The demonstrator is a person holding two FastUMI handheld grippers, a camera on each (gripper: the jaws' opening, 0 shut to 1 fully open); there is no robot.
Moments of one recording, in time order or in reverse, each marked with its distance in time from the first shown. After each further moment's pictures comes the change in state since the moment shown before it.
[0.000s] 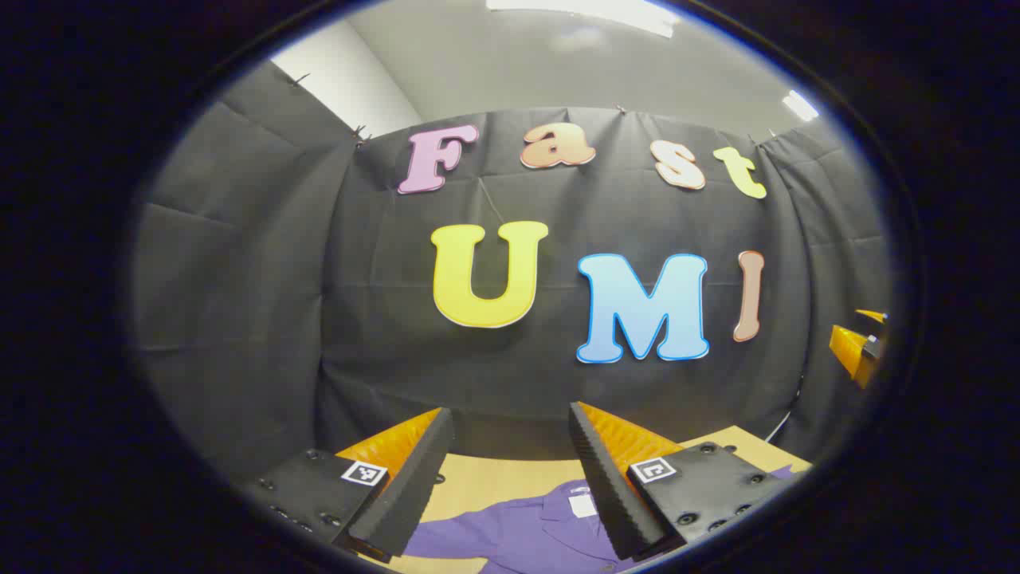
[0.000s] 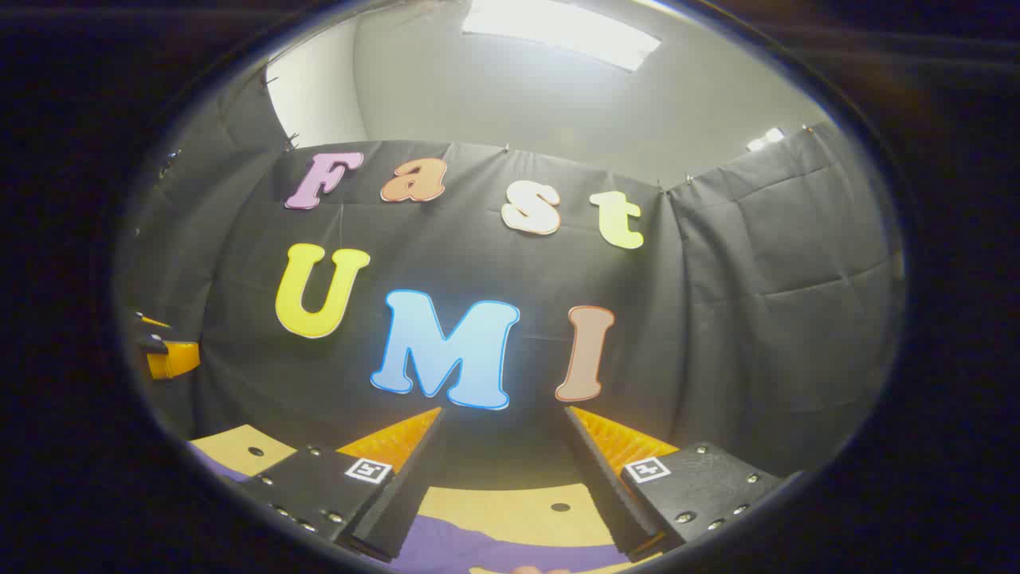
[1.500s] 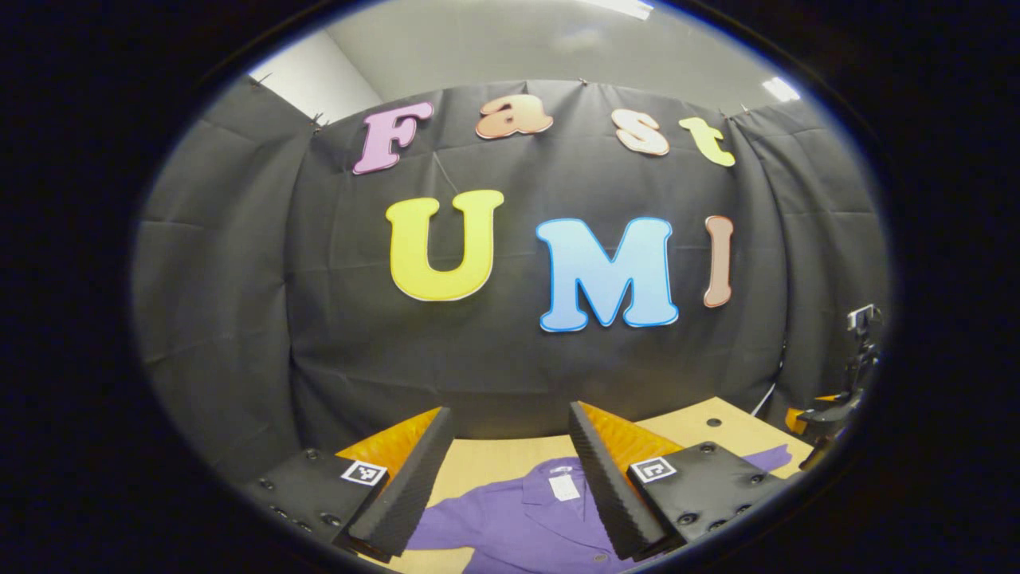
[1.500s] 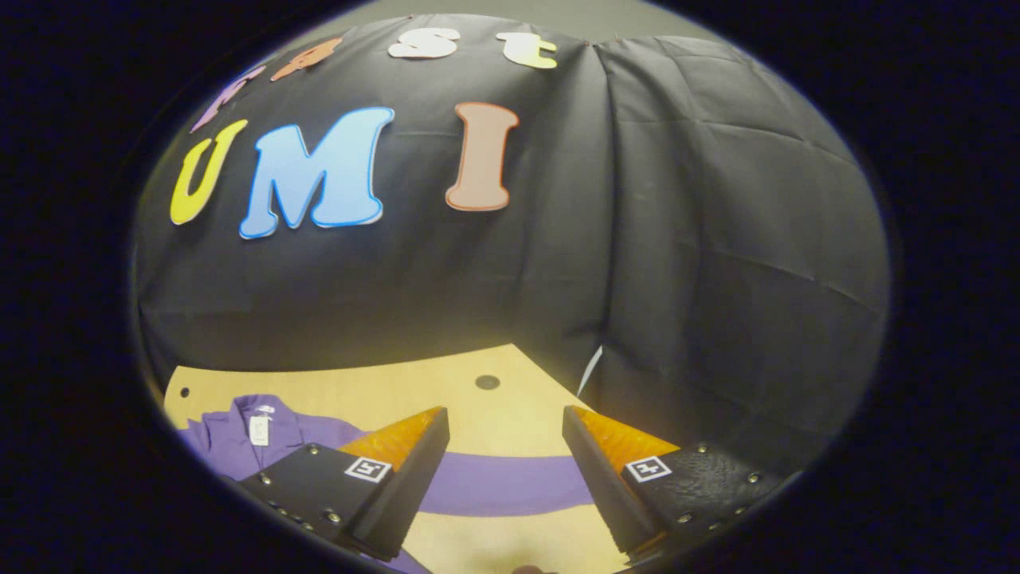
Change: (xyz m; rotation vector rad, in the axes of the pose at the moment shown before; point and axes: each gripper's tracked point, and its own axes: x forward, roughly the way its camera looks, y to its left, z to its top) left arm 0.014 -0.051 -0.040 0.034 0.109 -0.077; right arm 0.027 -0.148 -0.282 0.082 0.595 -0.270
